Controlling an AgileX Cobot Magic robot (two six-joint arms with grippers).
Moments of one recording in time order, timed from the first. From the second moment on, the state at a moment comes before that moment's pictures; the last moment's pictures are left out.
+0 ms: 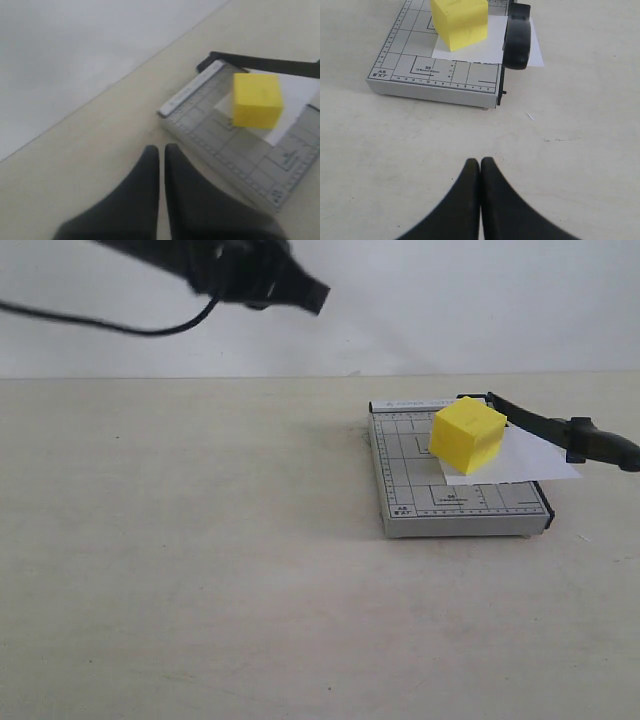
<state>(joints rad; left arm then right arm) -0.52 1.68 -1.39 -0.28 0.38 0.42 0.14 0.66 -0.33 0.10 0.38 -0.16</state>
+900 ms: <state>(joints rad) 0.17 0.14 -0.29 -0.12 0.15 0.15 0.14 0.66 -0.33 0.11 0.38 -0.16</state>
